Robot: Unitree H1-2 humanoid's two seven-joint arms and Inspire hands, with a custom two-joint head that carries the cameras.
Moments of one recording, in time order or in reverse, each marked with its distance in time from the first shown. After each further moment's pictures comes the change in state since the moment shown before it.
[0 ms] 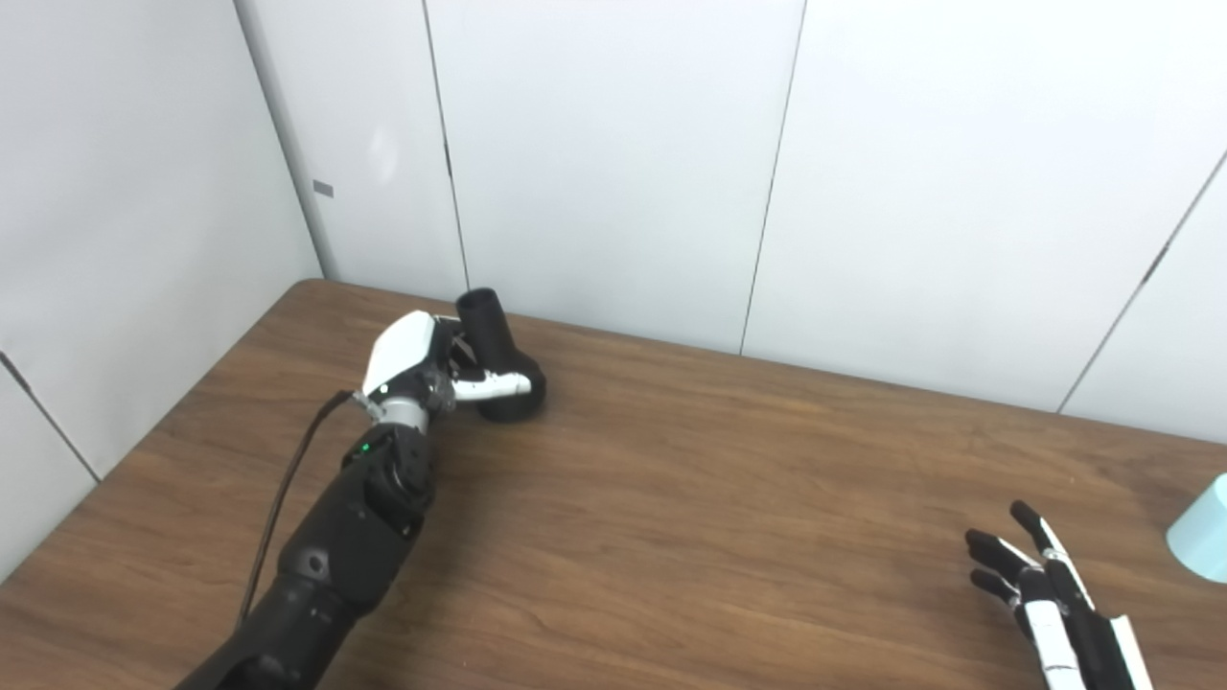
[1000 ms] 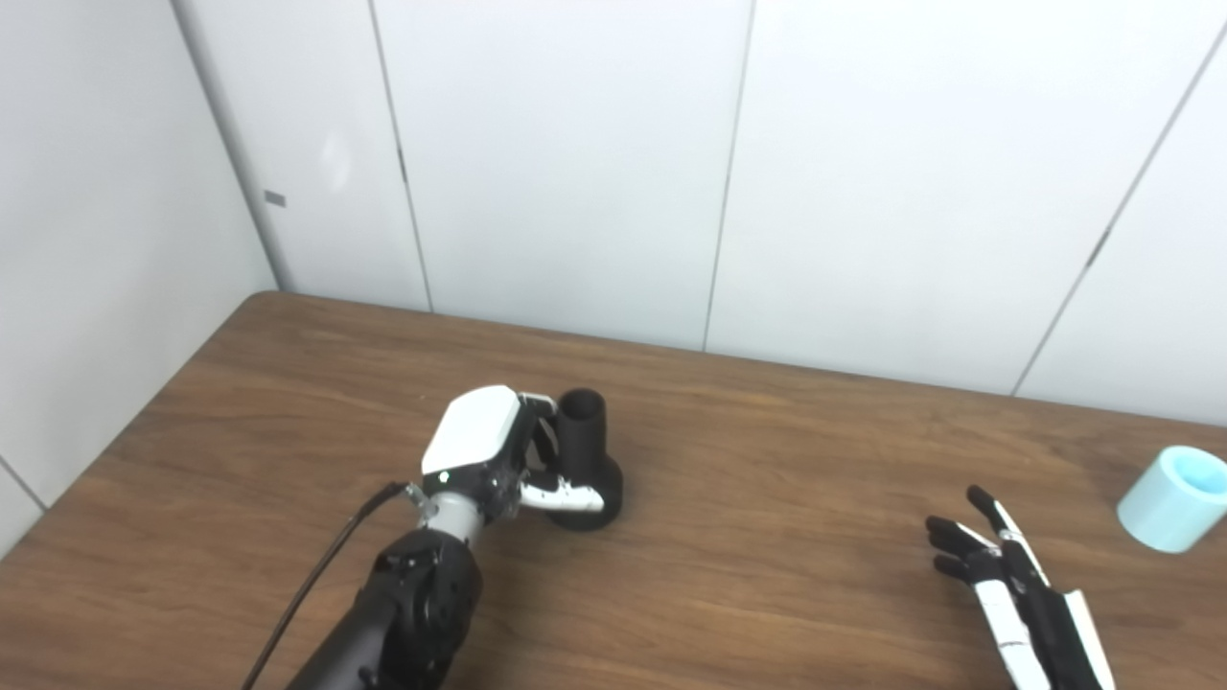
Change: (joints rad) left arm 0.219 -0.097 -0.183 -0.495 0.265 0.095 -0.191; right arm -0.002 0.014 0.004 -0.006 -0.039 0.019 -0.011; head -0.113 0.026
